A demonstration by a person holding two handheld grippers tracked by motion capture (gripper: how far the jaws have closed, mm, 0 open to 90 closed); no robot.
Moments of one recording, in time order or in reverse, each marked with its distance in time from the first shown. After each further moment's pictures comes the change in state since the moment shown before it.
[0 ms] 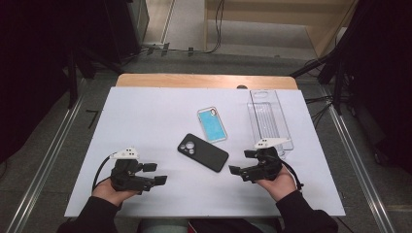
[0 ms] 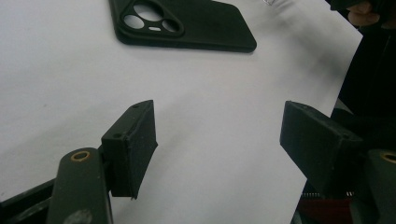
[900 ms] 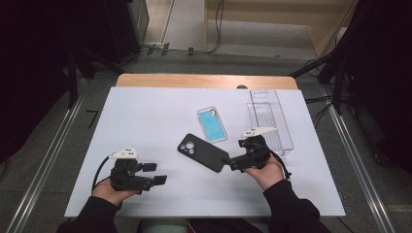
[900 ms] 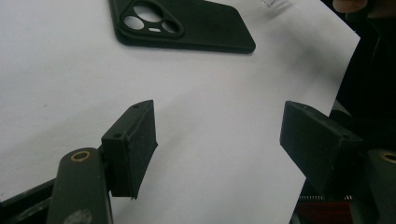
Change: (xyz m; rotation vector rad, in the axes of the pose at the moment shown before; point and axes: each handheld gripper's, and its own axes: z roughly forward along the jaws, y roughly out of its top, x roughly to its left) left arm 0.001 0.000 -0.001 -0.001 -0.005 -0.011; right arm 0.003 0.034 0.023 0.003 -0.054 0.004
